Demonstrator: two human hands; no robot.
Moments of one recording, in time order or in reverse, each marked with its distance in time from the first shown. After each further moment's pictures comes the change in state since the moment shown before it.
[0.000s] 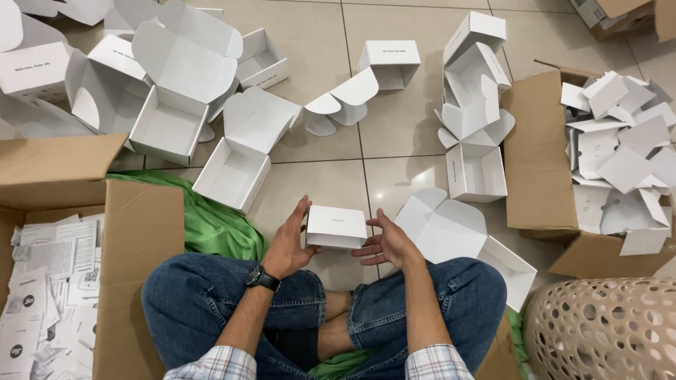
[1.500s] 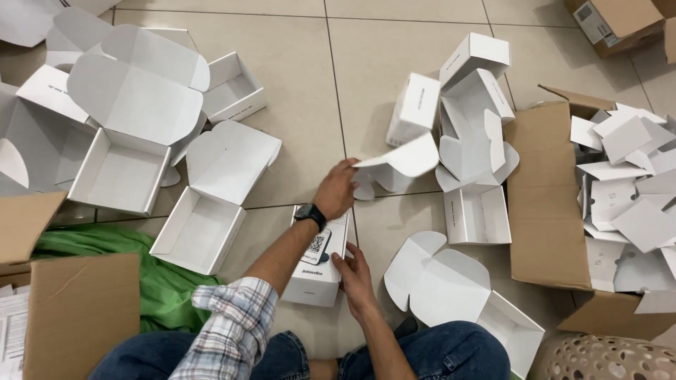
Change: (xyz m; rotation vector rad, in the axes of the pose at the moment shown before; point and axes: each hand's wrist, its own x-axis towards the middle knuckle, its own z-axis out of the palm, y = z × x) left_hand 0.277 -0.038 0.086 0.124 -0.008 0.202; right_hand 0.076 -0.012 0.041 0.228 0.272 -0.175
